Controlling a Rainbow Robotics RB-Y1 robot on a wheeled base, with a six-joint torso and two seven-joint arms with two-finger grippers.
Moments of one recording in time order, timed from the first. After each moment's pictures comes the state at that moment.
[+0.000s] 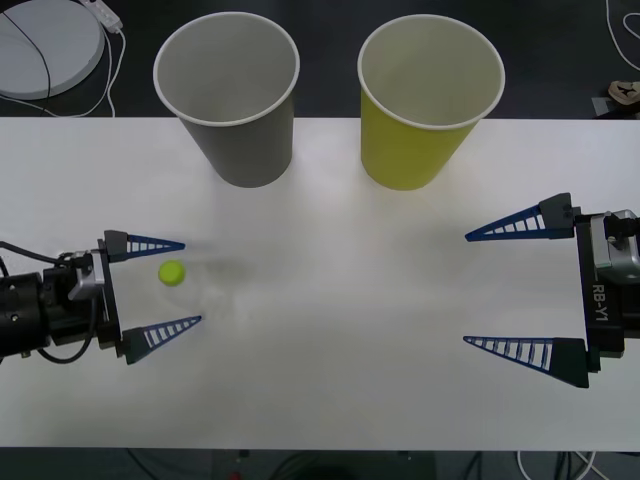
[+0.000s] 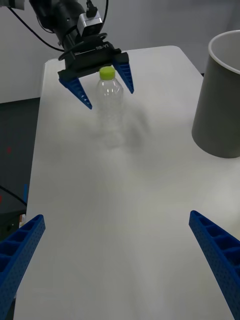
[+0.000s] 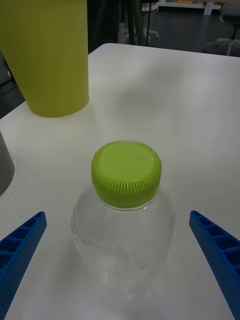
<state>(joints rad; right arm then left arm) 0.22 -1.21 -0.12 -2.23 1.11 -0.92 -0.22 0.02 0.62 0.13 -1.56 -1.30 -1.25 -0.21</state>
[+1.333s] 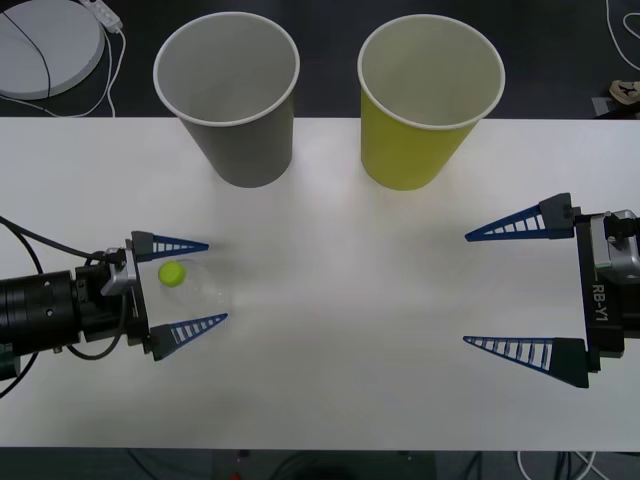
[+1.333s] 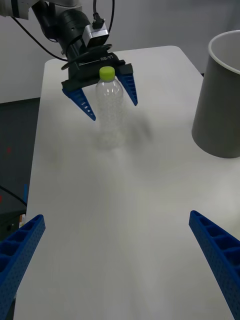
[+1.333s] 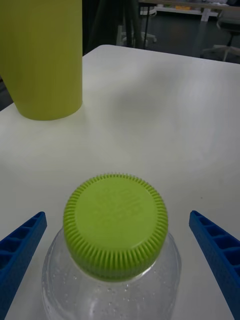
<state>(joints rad) 0.22 -1.21 -0.12 -2.23 1.11 -0.92 -0.22 -0.02 0.56 0.10 -1.56 -1.36 -1.23 -0.16</state>
